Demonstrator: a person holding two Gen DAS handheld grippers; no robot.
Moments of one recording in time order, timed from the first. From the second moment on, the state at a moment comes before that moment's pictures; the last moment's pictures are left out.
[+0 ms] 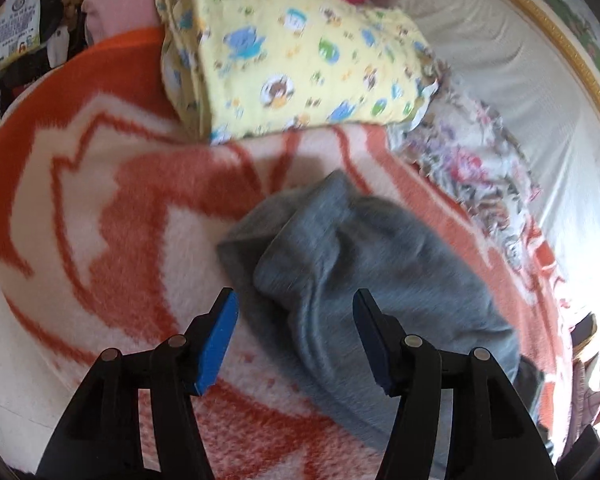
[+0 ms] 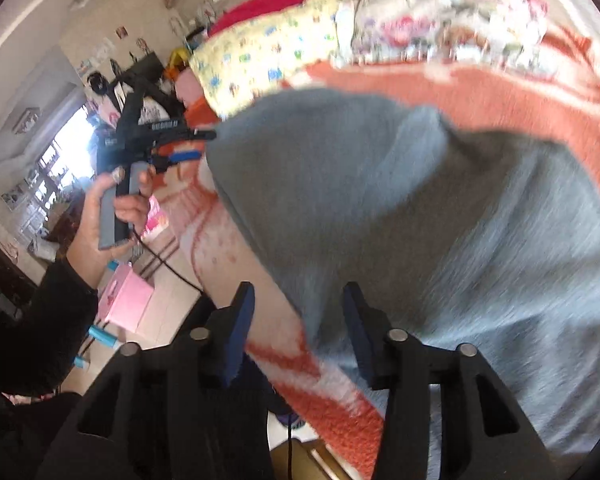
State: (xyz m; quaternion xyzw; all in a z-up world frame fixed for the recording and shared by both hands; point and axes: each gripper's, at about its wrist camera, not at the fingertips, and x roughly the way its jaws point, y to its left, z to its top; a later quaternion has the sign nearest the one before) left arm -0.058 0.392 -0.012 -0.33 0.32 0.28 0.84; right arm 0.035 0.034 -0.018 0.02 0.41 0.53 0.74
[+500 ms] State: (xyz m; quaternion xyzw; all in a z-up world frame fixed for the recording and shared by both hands) left arm -0.044 0.414 -0.047 -0.39 0.36 0.28 0.80; right arm 0.183 0.053 0.009 0.13 0.44 0.43 0.77
